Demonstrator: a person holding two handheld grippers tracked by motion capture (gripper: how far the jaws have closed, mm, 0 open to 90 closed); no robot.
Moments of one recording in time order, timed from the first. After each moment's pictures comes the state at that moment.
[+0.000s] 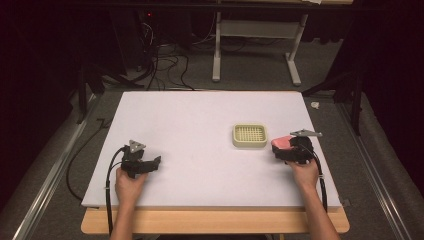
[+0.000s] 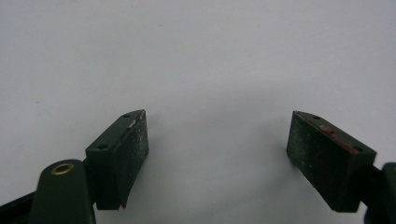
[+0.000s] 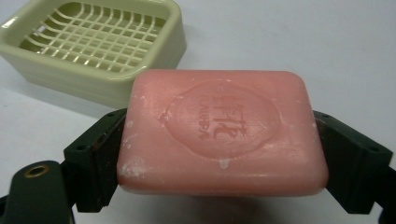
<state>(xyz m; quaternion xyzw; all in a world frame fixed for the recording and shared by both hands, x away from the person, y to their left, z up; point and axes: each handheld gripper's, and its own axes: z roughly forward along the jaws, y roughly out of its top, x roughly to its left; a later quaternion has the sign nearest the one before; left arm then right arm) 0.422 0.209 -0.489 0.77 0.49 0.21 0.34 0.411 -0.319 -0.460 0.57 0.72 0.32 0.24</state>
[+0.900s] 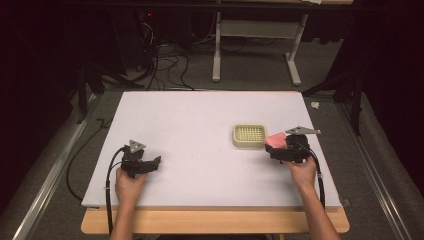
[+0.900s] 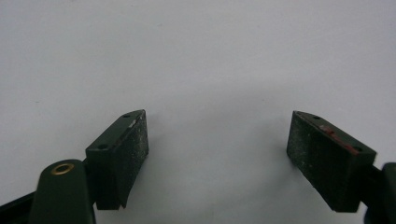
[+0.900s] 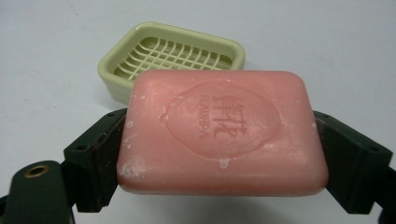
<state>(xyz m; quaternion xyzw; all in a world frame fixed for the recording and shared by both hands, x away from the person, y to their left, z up) 0.422 0.209 -0.489 0.77 0.49 0.21 0.34 0.401 -0.296 -0.430 0.53 0.73 0.36 0.22</state>
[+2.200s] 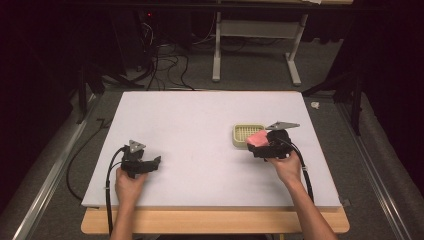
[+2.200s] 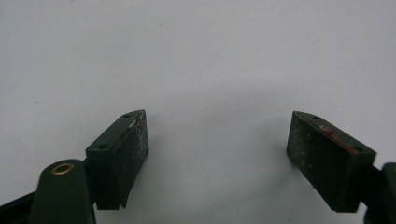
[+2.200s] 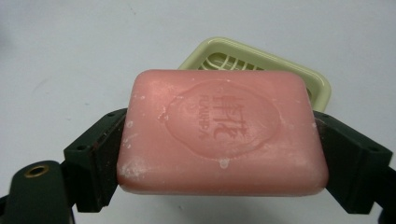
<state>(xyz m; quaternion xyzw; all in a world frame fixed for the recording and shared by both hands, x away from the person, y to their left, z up) 0.422 0.209 -0.489 0.77 0.49 0.21 0.35 0.415 -0.246 -0.418 0.48 0.78 0.36 0.19</state>
